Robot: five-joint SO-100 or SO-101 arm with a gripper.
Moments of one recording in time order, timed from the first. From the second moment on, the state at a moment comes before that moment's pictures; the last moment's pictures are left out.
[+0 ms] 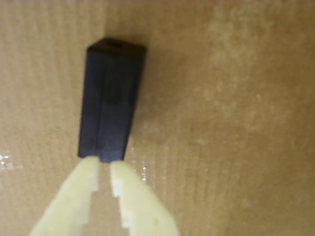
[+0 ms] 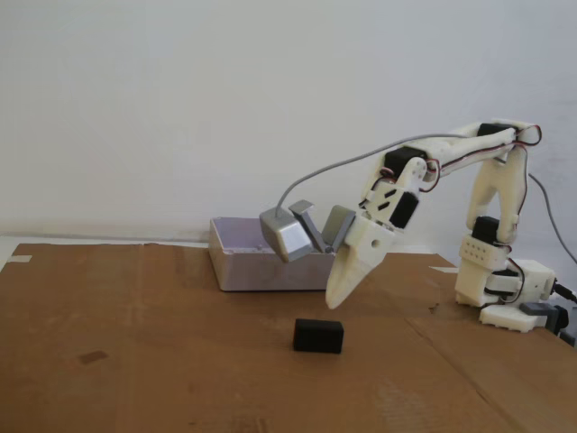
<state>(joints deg) -14.5 84.6 102.4 45.3 23.7</state>
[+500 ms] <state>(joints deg) -15.9 84.3 97.3 45.3 23.7</state>
